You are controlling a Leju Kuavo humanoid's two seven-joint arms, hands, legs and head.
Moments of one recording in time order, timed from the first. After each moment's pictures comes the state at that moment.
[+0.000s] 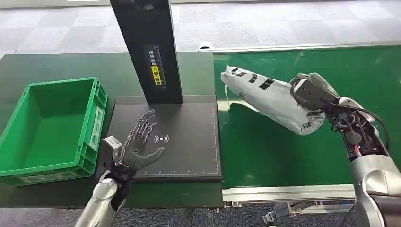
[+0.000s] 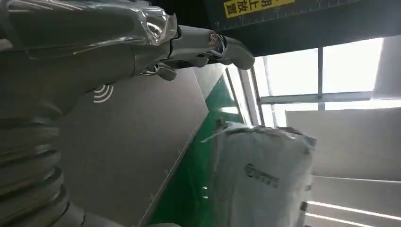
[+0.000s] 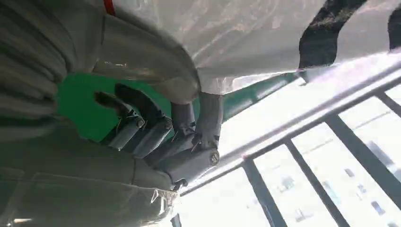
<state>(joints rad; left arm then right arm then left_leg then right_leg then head) -0.25 -0.06 -0.22 -1.15 0.08 -0.26 -0.51 -0.91 -0.34 0.22 -0.51 0.59 0.17 -0.55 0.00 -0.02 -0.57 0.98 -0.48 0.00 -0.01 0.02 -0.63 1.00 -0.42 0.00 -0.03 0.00</state>
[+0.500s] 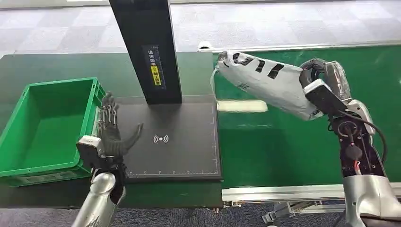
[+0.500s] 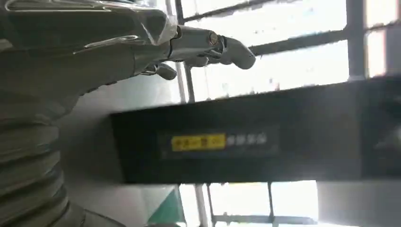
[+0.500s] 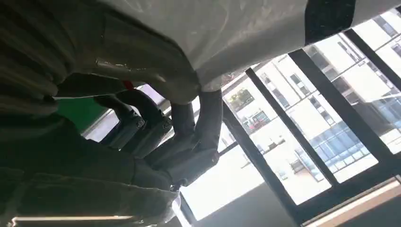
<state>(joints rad) -0.27 -0.10 -0.17 -1.24 0.04 0.25 -0.69 -0.72 -0.29 0.15 -0.90 0.54 -0.05 -0.54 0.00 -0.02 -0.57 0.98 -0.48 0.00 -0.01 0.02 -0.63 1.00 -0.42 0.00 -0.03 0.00</state>
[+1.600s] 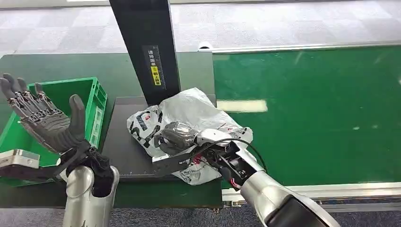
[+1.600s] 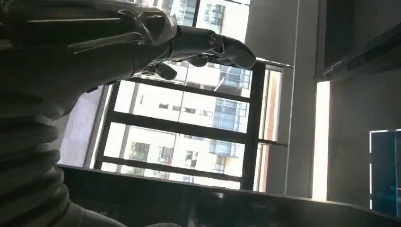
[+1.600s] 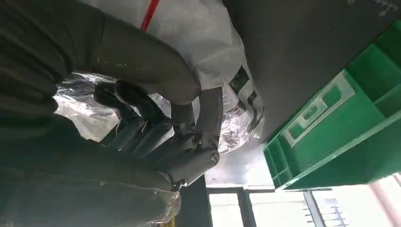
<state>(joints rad) -0.26 -0.24 -0.10 -1.65 0.07 0.43 -0.70 -0.84 0.24 0.86 -0.43 0.76 0.06 -0.53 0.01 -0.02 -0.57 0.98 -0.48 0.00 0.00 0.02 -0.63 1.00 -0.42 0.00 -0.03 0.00</state>
